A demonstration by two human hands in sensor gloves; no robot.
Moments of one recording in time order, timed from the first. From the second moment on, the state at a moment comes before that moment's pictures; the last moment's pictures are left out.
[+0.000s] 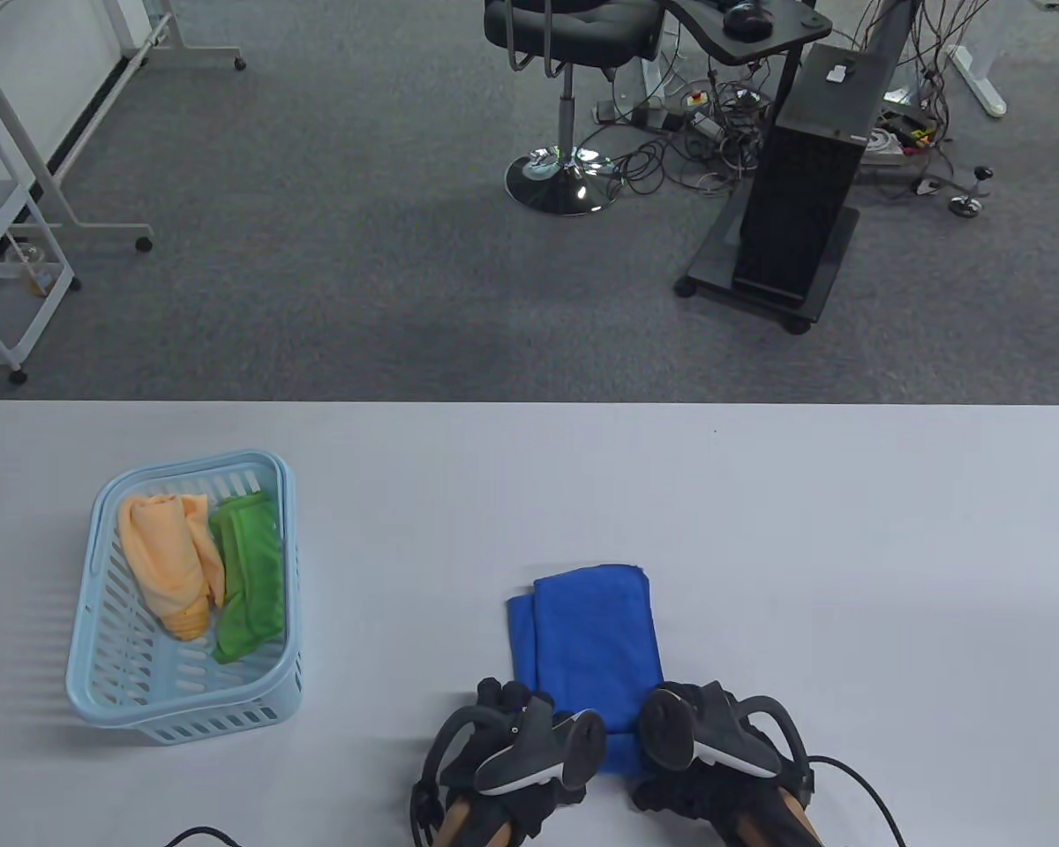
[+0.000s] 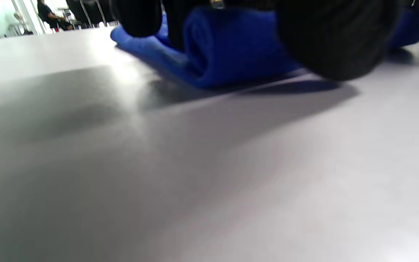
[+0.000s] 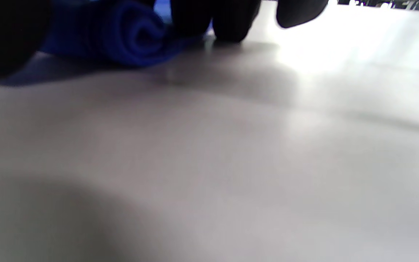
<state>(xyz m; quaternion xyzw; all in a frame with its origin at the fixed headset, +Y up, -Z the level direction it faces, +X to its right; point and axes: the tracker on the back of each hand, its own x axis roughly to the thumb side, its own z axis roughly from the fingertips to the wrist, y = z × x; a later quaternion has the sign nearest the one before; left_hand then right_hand) -0.025 -0.775 -0.246 -0.15 -0.20 -0.06 0.97 0.150 -0.783 -0.254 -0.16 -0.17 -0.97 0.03</state>
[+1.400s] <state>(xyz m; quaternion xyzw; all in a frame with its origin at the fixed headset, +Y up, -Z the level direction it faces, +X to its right) -0.032 -0.771 -0.249 -0.13 -0.16 -0.03 0.98 0.144 -0.770 -0.253 -0.14 -0.05 -0.99 0.03</state>
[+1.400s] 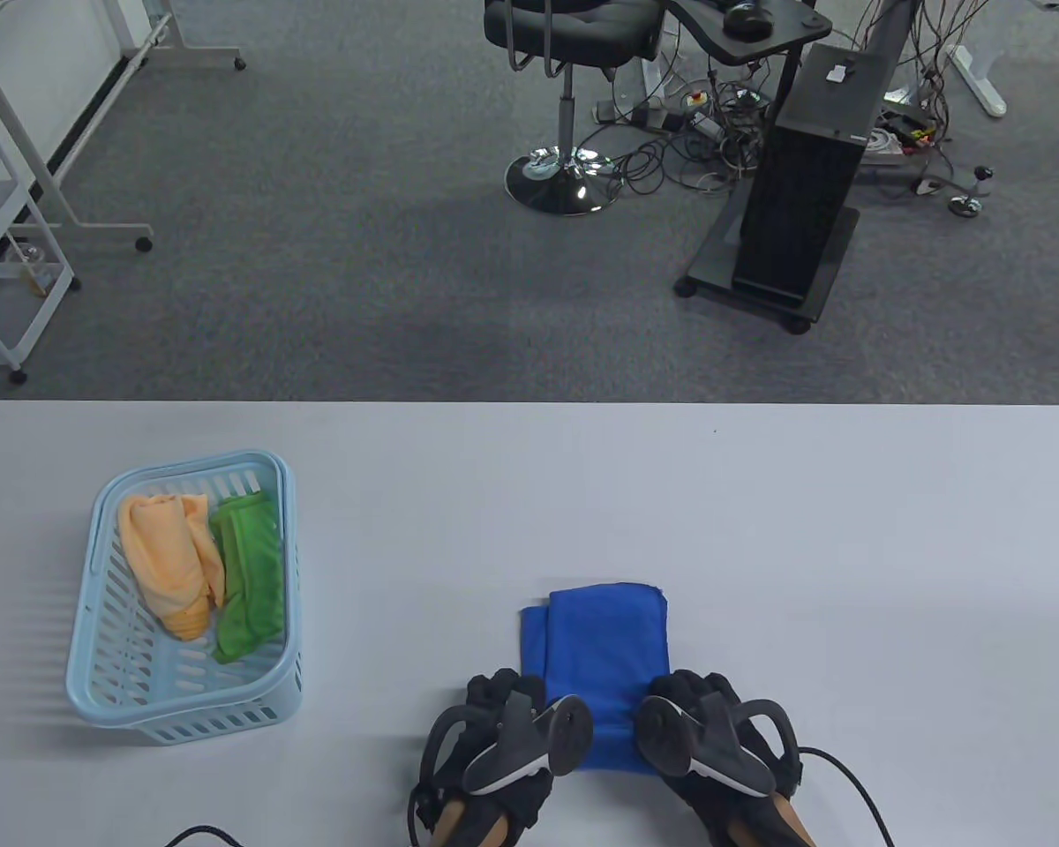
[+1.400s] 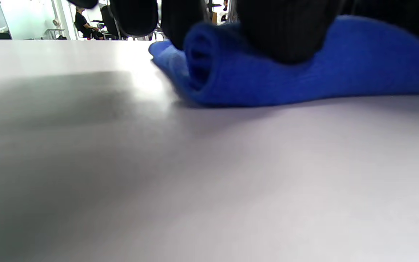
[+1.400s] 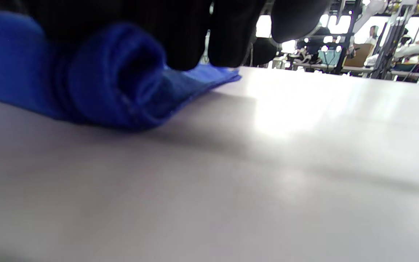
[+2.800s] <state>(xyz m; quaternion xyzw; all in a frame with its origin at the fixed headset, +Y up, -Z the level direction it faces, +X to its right) -0.020 -0.768 -0.248 -0.08 -0.15 -0.03 0.98 0.160 -0.769 -0.262 -0.11 -0.09 -0.99 -0.08</state>
